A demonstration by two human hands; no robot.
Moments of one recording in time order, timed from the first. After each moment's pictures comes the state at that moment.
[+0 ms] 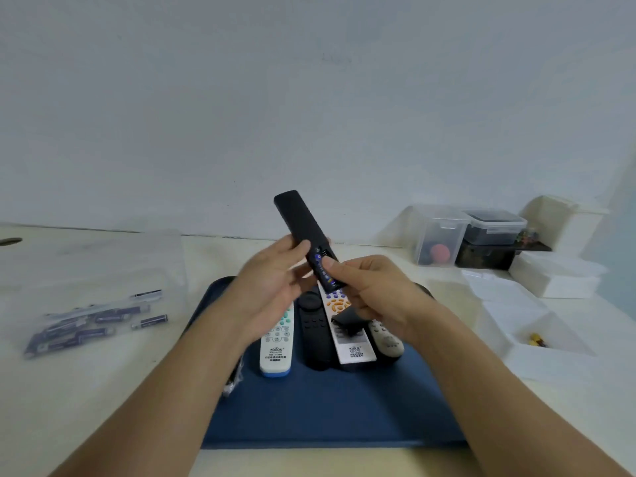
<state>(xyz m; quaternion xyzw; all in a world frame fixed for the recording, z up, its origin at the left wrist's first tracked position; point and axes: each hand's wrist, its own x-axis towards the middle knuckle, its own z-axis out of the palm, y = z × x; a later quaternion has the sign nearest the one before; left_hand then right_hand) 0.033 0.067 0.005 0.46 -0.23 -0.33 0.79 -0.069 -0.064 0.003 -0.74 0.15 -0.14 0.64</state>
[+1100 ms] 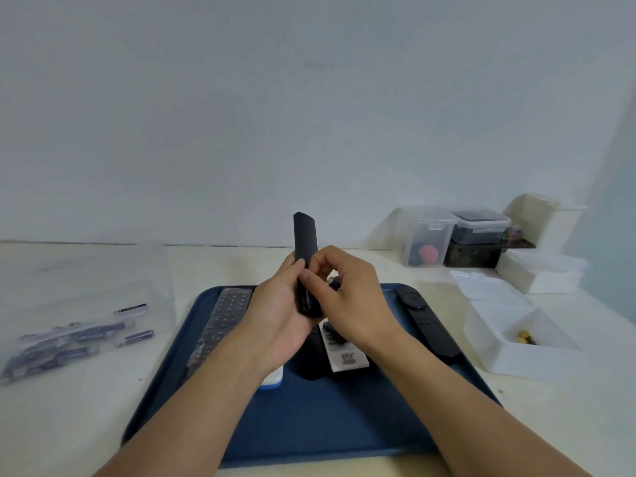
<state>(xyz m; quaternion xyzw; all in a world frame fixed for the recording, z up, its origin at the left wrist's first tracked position) 0.011 0.046 -0.011 0.37 -0.16 -0.41 0.82 -0.053 -0.049 -0.017 -0.83 0.07 -0.38 0.40</state>
